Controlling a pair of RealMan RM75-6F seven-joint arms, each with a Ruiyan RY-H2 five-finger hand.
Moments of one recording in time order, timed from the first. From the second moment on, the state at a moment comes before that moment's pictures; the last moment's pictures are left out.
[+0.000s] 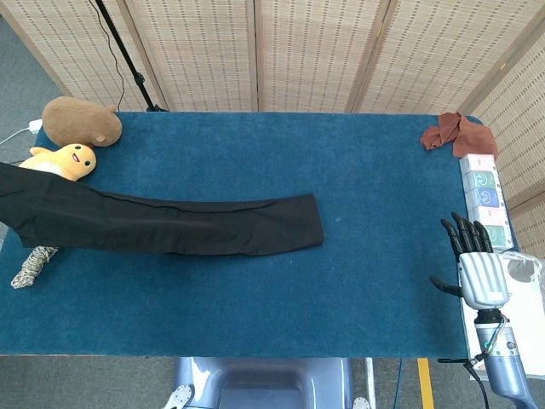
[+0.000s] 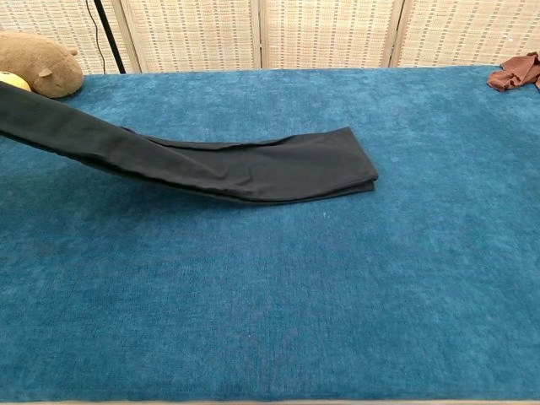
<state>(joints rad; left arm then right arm) -0.35 -1.36 -0.24 -0.29 1.31 1.44 -0.81 0.22 -1.32 0.12 -1.37 -1.47 1.43 0.02</state>
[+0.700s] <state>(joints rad) -0.51 -1.42 -0.17 -0.37 1.45 1.49 -0.66 0.21 -1.30 0.13 -1.38 -1.46 1.44 0.06</state>
